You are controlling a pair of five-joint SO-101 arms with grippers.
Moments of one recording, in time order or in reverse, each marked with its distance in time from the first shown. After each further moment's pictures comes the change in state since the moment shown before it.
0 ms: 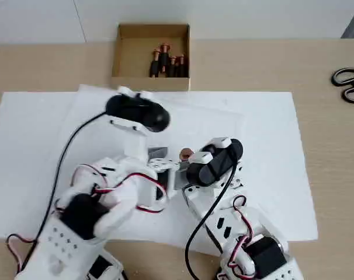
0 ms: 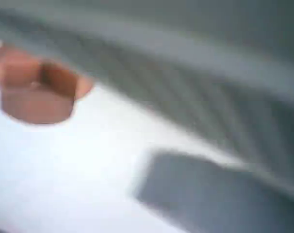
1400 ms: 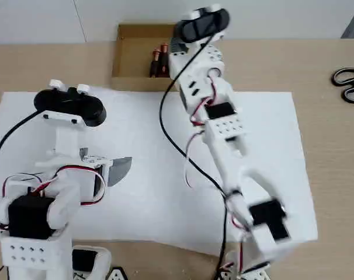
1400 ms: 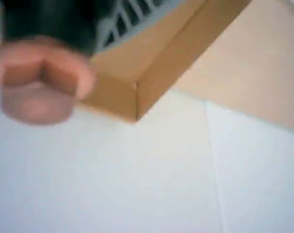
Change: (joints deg) left arm -30.4 0.0 -11.2 21.3 -24.4; right arm 13.5 101.3 -65.8 -52.8 0.0
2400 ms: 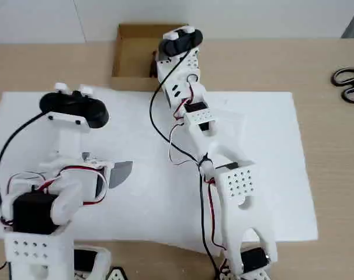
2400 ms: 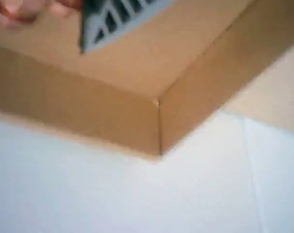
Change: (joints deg) left arm -0.1 0.0 2.9 0.0 0.0; right arm -0.3 46.7 -36.4 -11.7 0.0
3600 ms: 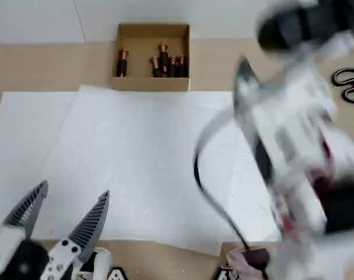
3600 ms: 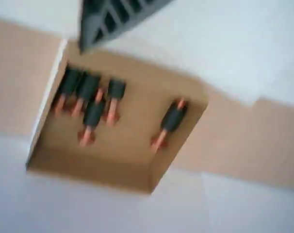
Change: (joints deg) left arm -0.2 -35.1 -12.8 2.4 -0.1; right arm 7.6 -88.1 -0.5 104.1 0.0
